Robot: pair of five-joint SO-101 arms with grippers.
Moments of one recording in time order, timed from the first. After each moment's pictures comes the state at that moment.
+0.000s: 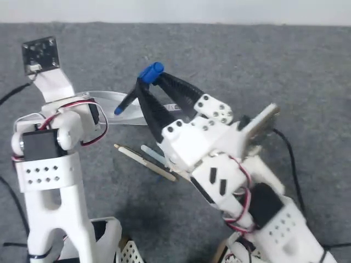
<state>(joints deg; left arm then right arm) -13.2 -36.7 19.8 80.2 13.0 -45.6 -58.6 40.2 12.3 -6.4</state>
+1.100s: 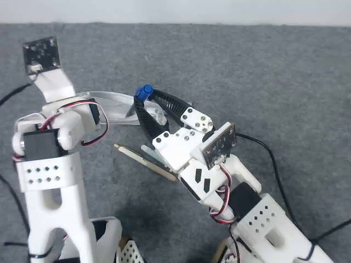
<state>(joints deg) -13.2 -36.7 19.8 80.2 13.0 -45.7 -58.6 57.4 0.4 2.6</state>
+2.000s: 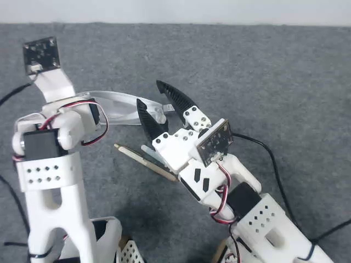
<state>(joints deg) -13.8 -36.7 19.9 80.2 13.0 -45.6 -58.6 57.4 4.5 2.6</state>
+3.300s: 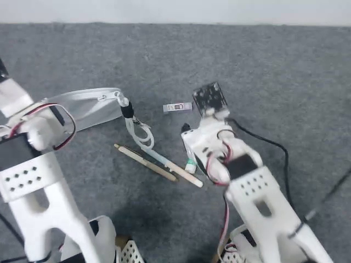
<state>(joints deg) -30.2 -36.5 20.5 80.2 15.0 -30.0 -38.0 51.3 39.5 -5.4</state>
